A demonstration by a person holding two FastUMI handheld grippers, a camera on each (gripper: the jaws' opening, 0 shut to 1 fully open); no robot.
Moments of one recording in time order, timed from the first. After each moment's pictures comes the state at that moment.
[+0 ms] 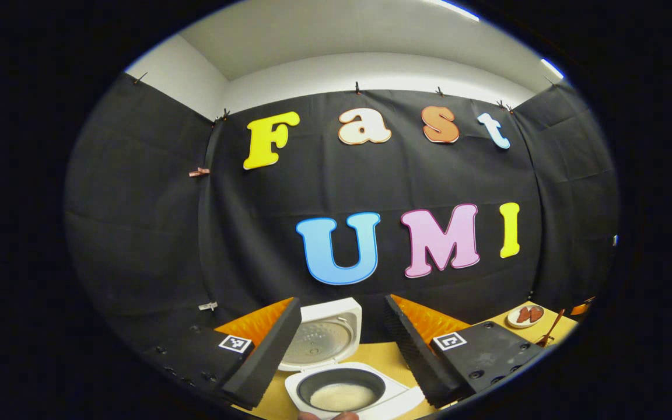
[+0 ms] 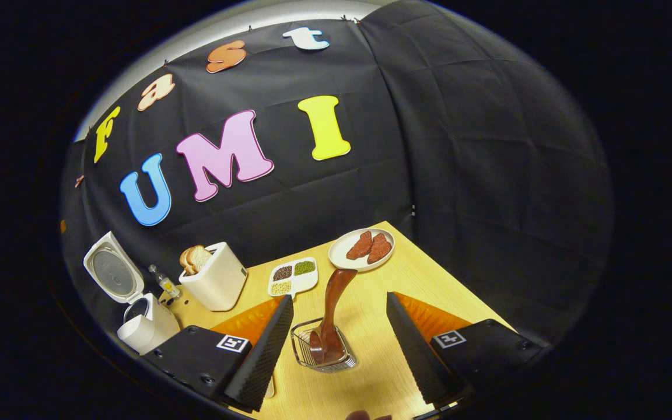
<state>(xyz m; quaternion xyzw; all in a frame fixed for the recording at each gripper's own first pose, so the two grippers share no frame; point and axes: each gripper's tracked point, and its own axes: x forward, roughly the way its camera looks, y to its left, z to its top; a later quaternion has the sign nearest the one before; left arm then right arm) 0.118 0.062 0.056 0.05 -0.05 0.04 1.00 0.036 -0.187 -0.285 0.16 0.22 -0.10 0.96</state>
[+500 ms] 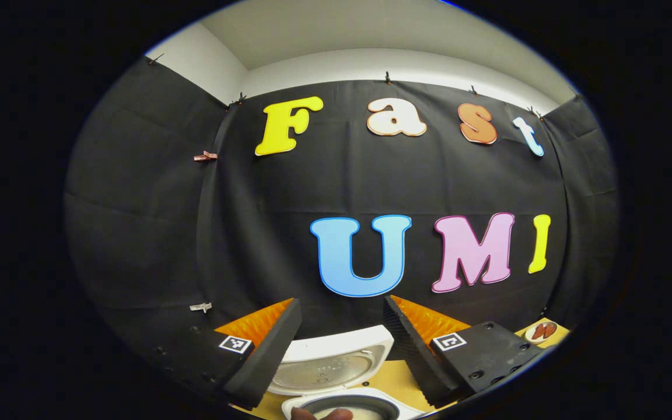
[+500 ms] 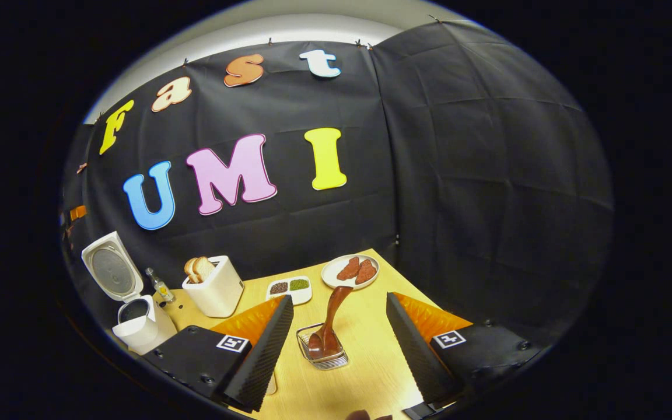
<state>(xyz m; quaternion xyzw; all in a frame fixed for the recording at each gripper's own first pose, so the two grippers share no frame) 0.238 0.126 0.052 0.01 -0.04 0.08 1.00 -0.012 -0.170 -0.201 0.11 0.16 -0.13 0.97</state>
